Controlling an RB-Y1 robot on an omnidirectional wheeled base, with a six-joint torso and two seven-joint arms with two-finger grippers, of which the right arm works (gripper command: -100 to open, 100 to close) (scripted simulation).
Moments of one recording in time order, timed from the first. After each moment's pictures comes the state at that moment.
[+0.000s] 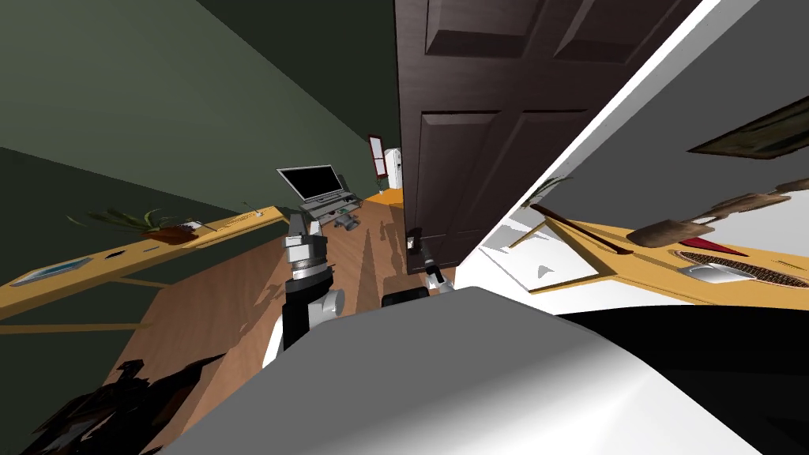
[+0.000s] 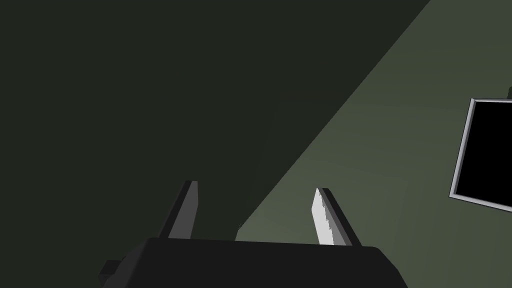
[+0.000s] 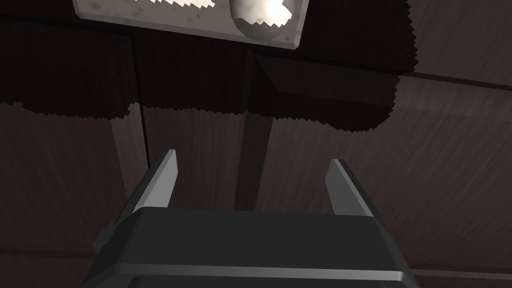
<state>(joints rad) -0.11 -0.02 0.09 -0.69 -0.20 -0.79 0.17</state>
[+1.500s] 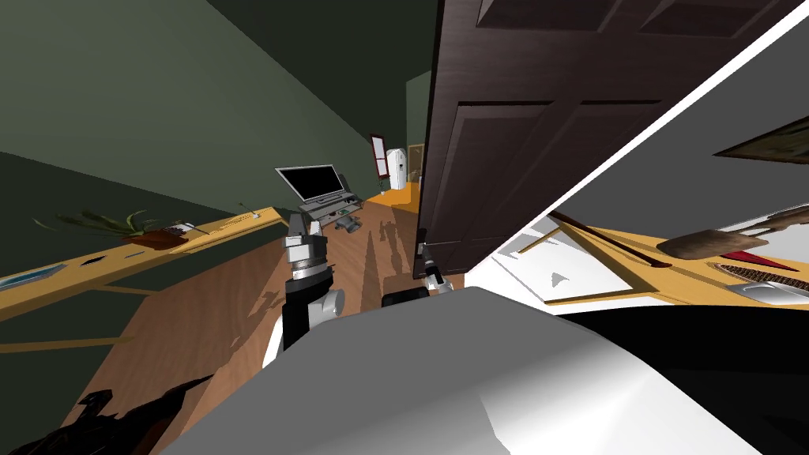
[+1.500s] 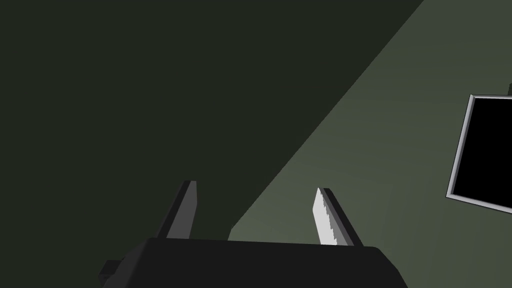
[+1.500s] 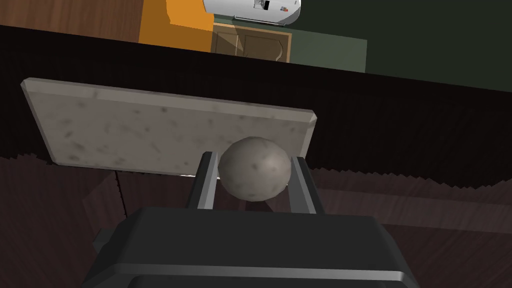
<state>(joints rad) -0.11 0.00 0.07 -0.68 -0.21 -0.79 0.19</state>
